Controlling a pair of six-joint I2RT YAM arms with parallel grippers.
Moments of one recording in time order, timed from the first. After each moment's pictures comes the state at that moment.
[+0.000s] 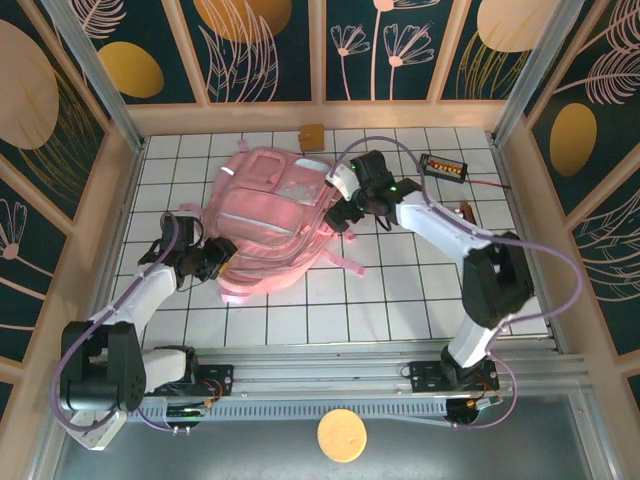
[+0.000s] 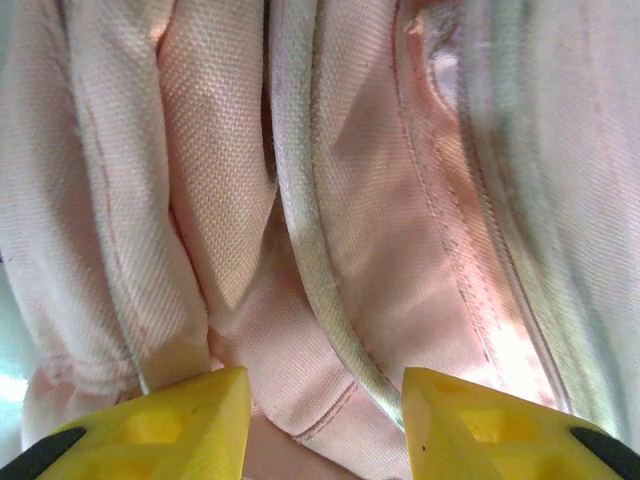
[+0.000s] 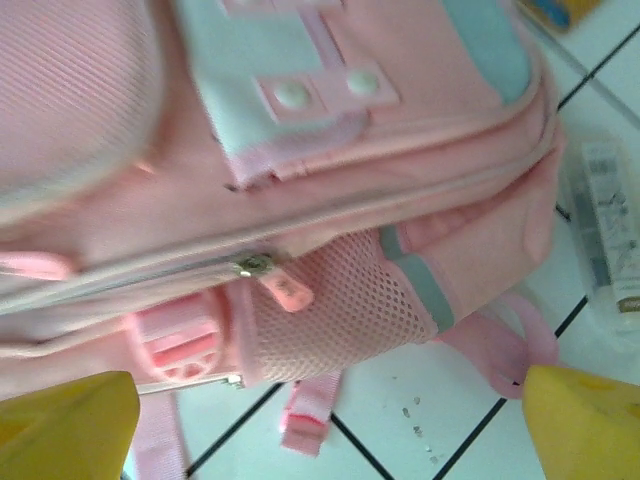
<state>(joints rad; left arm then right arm) -0.04 1.20 0.61 -0.38 0.40 -0.89 0.57 1.66 1.32 -0.48 -0.12 -0.33</state>
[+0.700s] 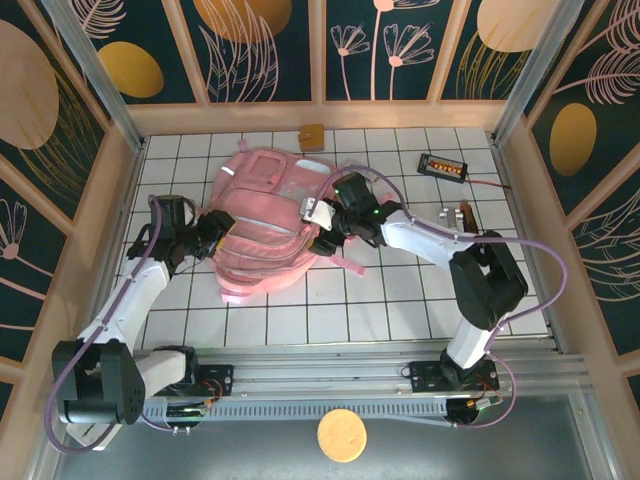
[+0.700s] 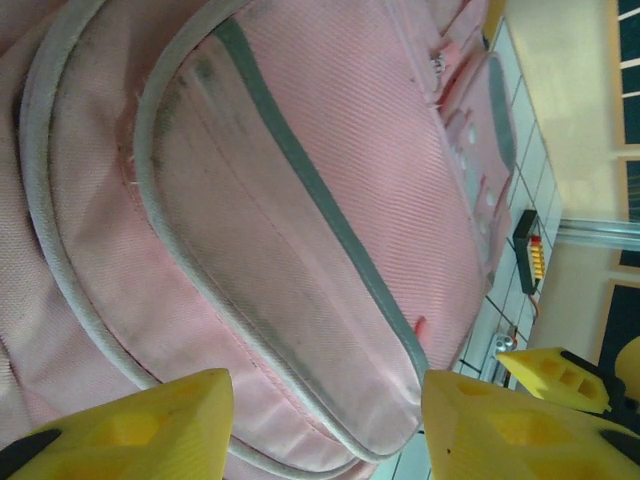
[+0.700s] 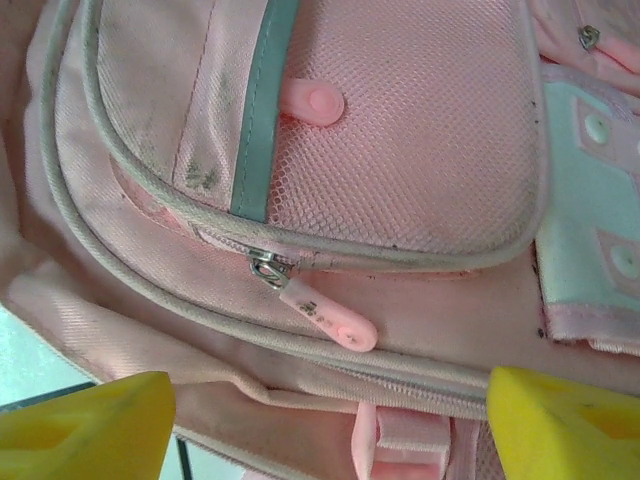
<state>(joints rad) -0.04 1.16 0.76 -0.40 0.44 -0.96 0.68 1.73 1.18 -0.27 -0.34 -0.65</state>
